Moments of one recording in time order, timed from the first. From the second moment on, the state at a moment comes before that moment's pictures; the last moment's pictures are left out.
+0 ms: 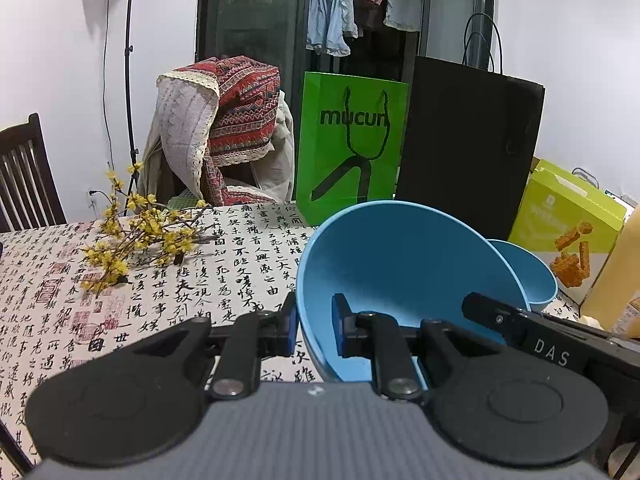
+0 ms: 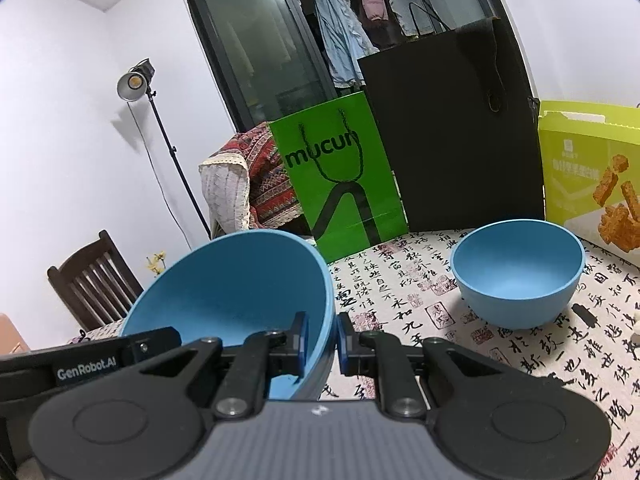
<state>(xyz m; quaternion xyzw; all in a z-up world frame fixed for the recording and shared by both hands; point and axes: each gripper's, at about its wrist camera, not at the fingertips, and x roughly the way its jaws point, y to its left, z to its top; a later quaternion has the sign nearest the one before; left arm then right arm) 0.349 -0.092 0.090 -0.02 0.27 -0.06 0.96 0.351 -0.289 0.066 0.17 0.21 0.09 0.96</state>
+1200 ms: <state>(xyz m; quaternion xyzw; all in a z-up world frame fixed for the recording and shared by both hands) 0.255 -0.043 0.111 -0.04 0.25 -0.01 0.97 0.286 -0.246 0.094 0.14 0.20 0.14 0.96</state>
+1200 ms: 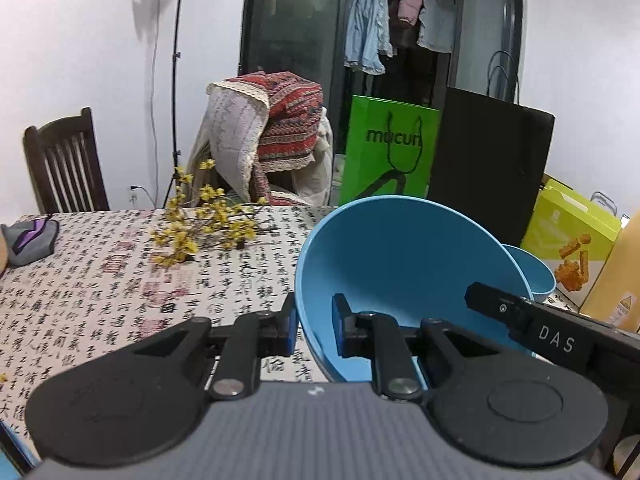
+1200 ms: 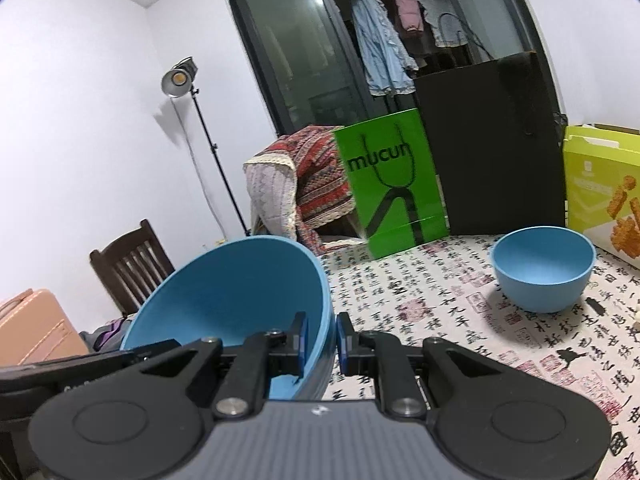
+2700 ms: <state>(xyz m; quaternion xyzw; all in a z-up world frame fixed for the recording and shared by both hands) 0.169 0.070 0.117 -0.09 0.24 0.13 0.96 0.250 -0.118 0.102 0.11 0.22 0.28 0.93</state>
